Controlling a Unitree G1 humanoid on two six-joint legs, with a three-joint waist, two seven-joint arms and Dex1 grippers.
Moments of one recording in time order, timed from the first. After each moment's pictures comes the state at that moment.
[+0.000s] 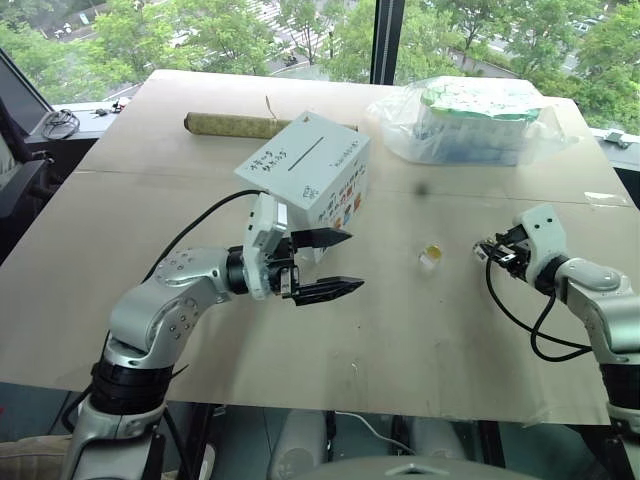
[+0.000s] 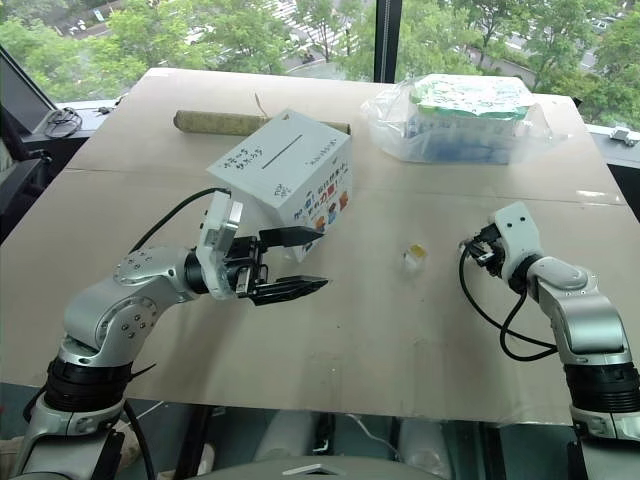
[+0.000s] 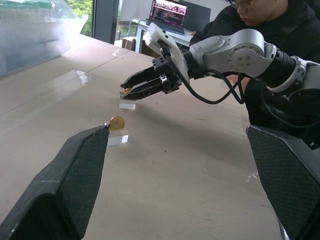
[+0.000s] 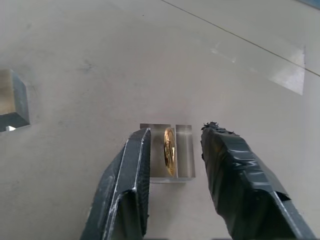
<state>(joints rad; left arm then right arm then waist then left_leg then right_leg) -0.32 0.64 0.01 -0.36 -0.75 0.62 -1.04 -0.26 -0.62 -0.10 -0.16 0.24 0.74 0.50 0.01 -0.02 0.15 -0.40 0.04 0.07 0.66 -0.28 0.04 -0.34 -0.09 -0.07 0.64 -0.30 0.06</state>
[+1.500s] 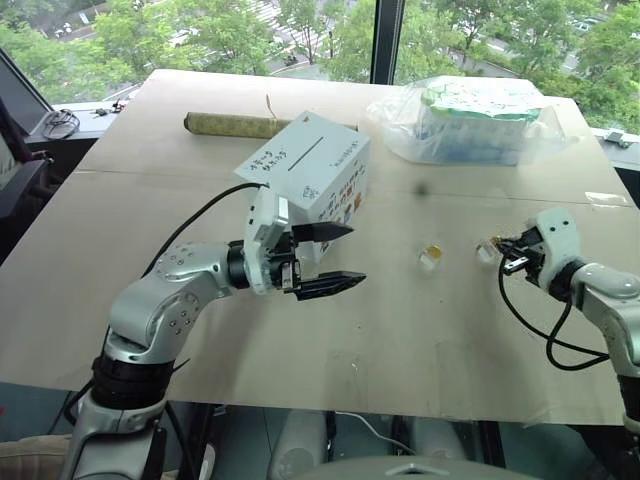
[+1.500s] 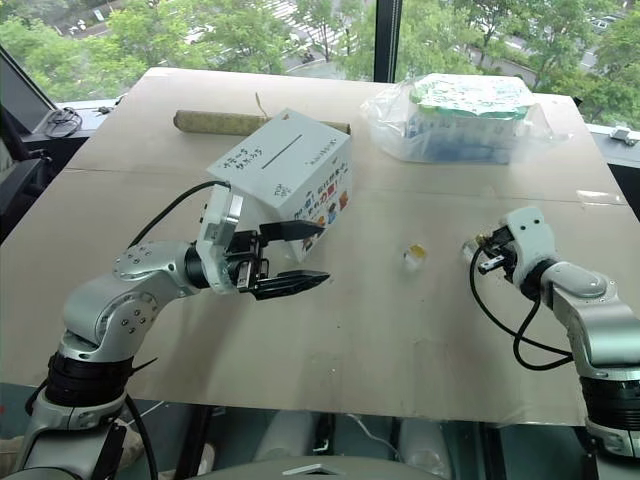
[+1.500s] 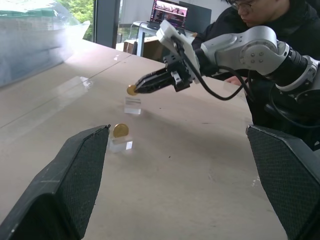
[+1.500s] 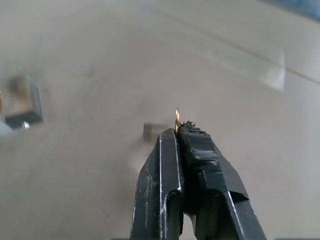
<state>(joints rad) -0.35 0.64 0.01 -0.37 -0.75 0.63 -1.03 -0.22 -0.64 -0.22 -0.28 0.34 0.82 0.50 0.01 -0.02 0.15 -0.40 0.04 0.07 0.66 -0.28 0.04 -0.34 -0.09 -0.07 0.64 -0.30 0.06</state>
